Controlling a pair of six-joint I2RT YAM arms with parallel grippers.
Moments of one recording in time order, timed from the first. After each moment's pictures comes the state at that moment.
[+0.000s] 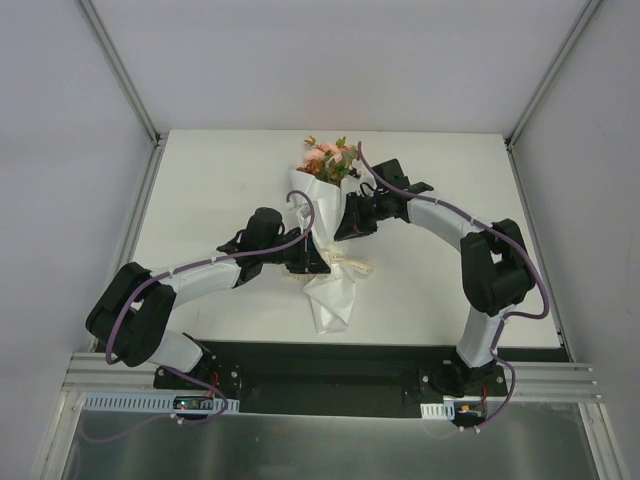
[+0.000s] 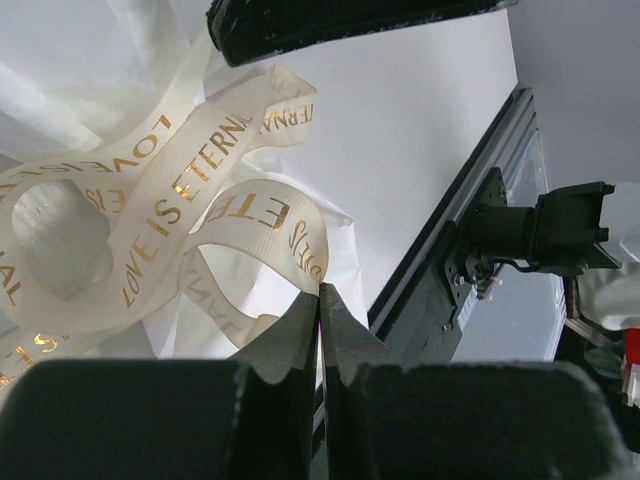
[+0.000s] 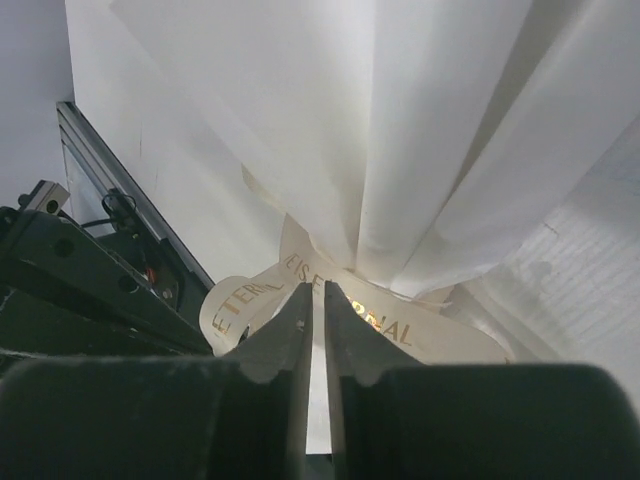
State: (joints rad) left arm -0.60 1.43 0.68 0.19 0.61 -0.67; right arm 0.47 1.84 1.32 -0.45 -0.67 0.39
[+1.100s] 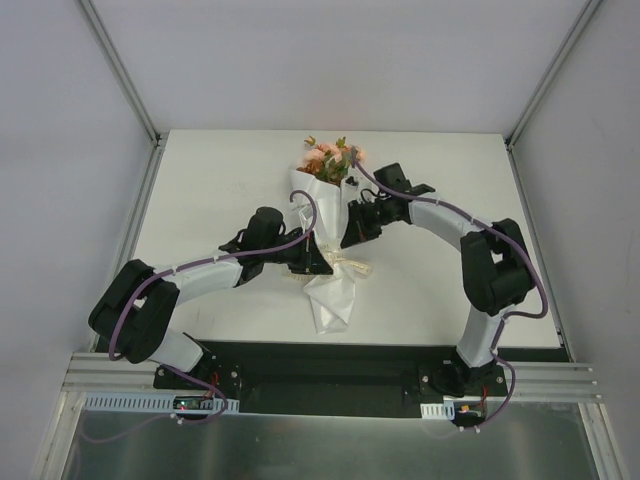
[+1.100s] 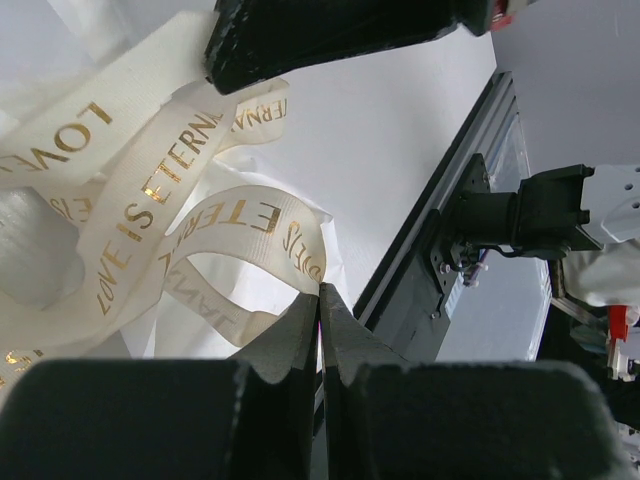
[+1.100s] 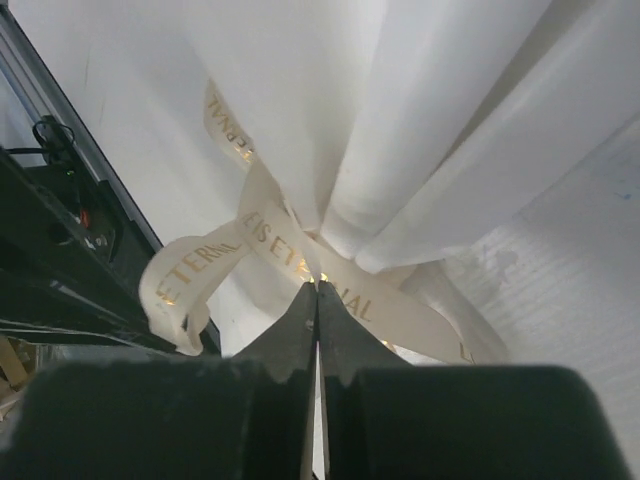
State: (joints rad) left arm -0.60 1.46 0.68 0.22 0.67 -0.68; right arm 0.46 1.85 1.27 -0.49 -0.71 0.13
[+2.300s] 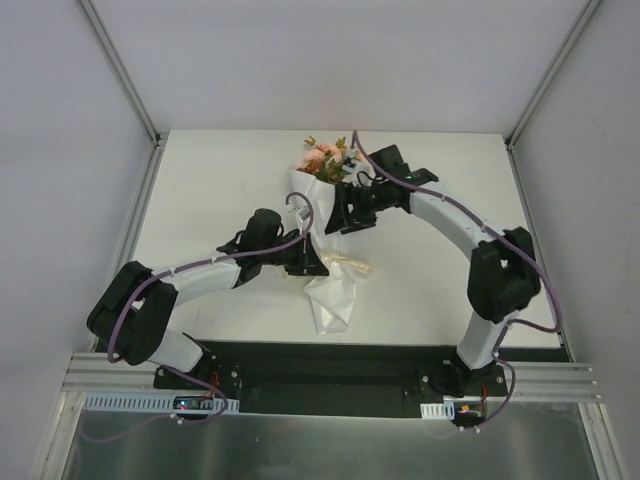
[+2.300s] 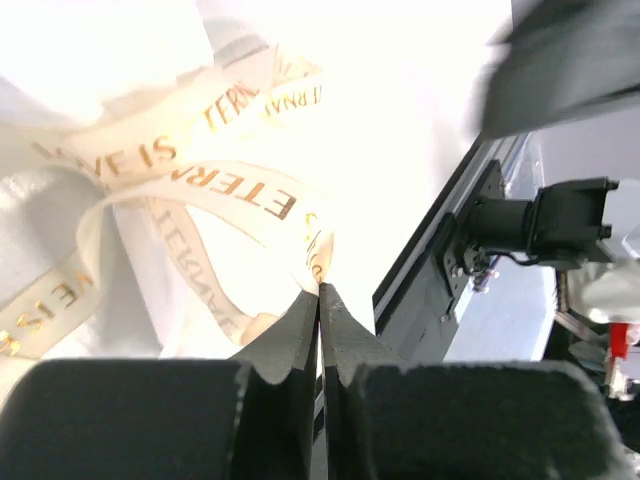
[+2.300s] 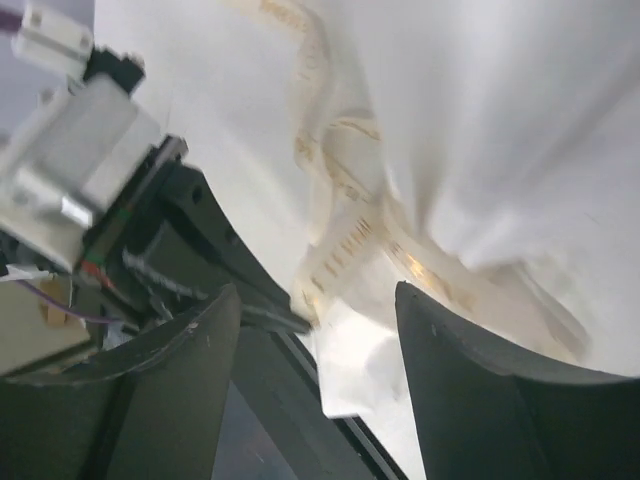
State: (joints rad) left arm -0.59 1.42 0.63 0.23 0.63 -0.68; right arm 0.54 1.86 1.52 -0.65 -0.70 0.30
